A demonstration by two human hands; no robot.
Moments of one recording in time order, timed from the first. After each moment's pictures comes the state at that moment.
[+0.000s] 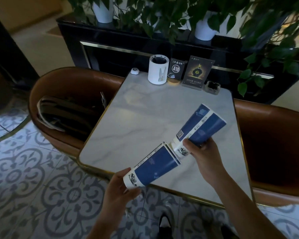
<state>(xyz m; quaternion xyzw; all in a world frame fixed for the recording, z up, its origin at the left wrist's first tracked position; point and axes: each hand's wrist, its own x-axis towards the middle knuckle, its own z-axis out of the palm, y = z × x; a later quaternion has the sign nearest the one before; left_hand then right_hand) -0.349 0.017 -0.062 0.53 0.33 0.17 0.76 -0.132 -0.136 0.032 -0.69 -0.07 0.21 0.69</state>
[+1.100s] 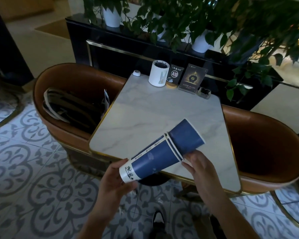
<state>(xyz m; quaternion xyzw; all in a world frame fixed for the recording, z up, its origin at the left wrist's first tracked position) -0.443 0.043 -0.045 0.47 0.17 0.23 0.83 -0.280 -0.155 0.022 -0.81 -0.16 0.19 0.53</state>
